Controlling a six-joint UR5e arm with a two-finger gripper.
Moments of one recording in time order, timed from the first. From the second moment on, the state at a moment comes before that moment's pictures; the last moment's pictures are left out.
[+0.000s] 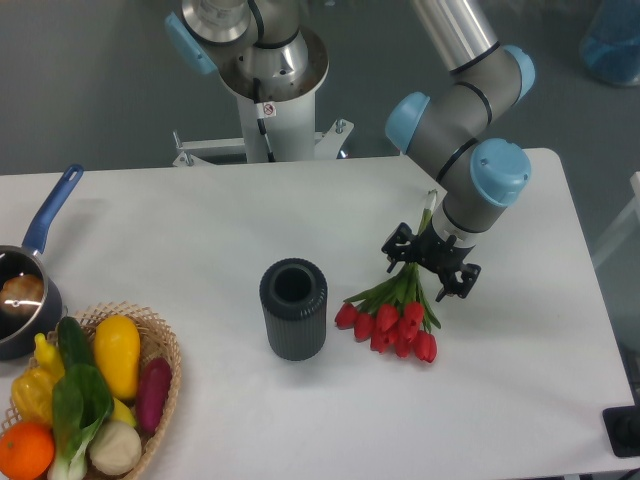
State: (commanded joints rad) arm 2.74 -2.02 -1.75 -1.03 1.34 1.27
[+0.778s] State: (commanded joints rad) arm 2.74 -2.02 -1.75 -1.03 1.35 1.27
